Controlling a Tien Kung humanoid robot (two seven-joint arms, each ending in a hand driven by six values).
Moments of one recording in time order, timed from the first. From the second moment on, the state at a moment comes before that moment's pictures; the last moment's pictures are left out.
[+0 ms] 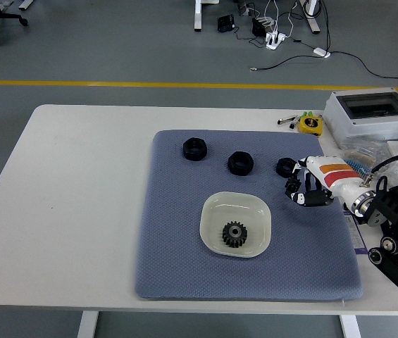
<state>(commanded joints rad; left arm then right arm) -0.15 0.14 -0.41 -0.24 0.89 0.14 0.15 0.54 -0.40 0.77 1.18 -1.96 -0.16 -0.03</state>
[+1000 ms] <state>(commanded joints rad) -0.16 0.15 -0.42 -0.24 0.90 0.13 0.16 0.54 -0.39 0.61 1.42 -2.01 -0.06 -0.07</state>
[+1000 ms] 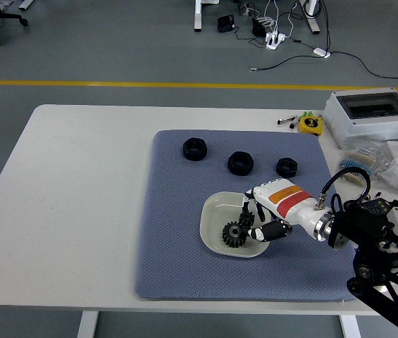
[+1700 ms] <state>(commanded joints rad) -0.15 0.15 -0.42 -0.24 0.90 0.13 0.16 0.57 -0.35 0.55 1.38 -1.98 -0.08 -0.06</state>
